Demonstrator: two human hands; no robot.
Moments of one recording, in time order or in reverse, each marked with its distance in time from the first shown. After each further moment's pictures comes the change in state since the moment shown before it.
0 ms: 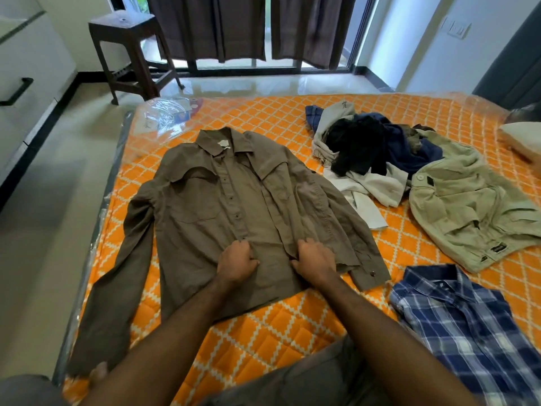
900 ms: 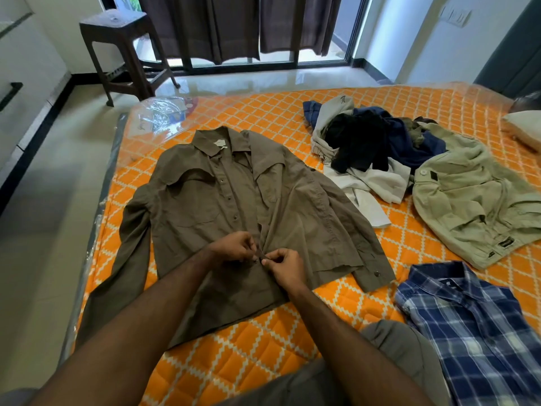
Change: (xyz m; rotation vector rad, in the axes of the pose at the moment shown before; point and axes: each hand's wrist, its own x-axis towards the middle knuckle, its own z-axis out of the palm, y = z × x) left_hand 0.047 -0.010 -0.042 -0.353 -0.473 0.090; right_hand 0.003 -0.054 0.039 1.036 0.019 0.247
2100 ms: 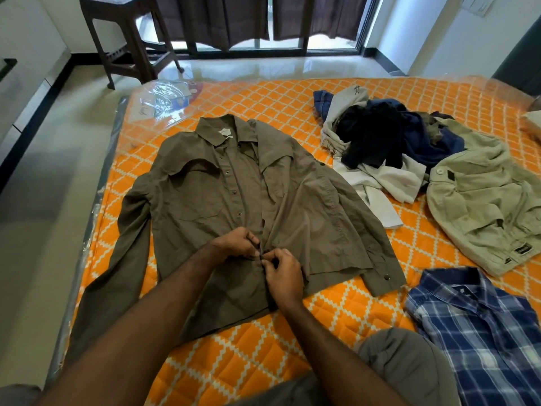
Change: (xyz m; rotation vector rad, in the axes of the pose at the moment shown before) left_hand 0.010 -0.004 0.003 -0.248 0.055 -0.209; right_hand -0.006 0.016 0.036 -0.213 0.212 -0.239
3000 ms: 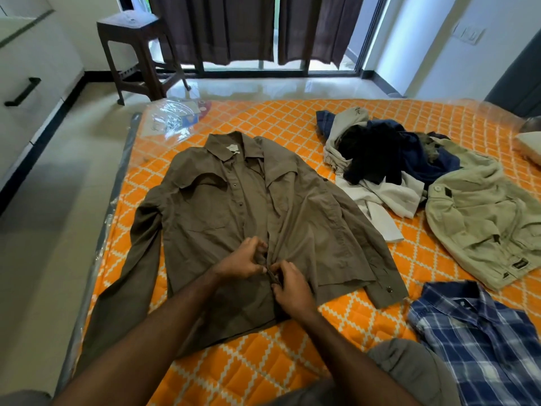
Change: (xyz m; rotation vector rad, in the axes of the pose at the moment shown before) left_hand -0.022 -0.022 0.002 0.173 0.045 0.354; right_hand 0.001 0.009 -0.020 -0.115 -0.282 -0.150
